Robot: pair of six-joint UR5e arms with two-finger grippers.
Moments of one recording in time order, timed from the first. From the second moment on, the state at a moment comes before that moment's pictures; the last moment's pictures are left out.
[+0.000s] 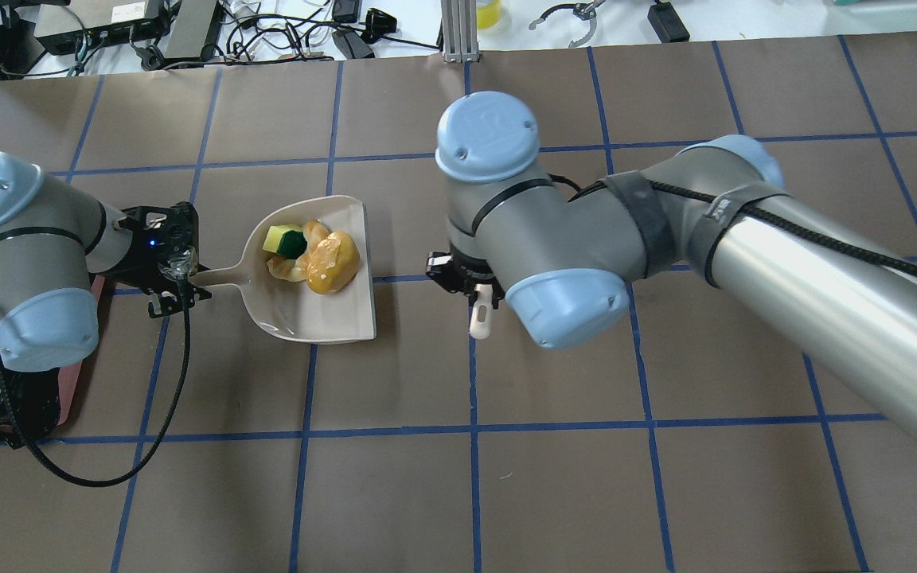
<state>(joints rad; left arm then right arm) -1.17 -1.67 -2.10 -0.86 1.33 1.79 1.92 -1.36 1.79 -2.01 -1.56 0.50</state>
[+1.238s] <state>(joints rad) -0.64 -1.74 -1.60 -1.40 1.34 2.18 1.18 -1.31 1.79 -2.06 -1.56 -0.44</state>
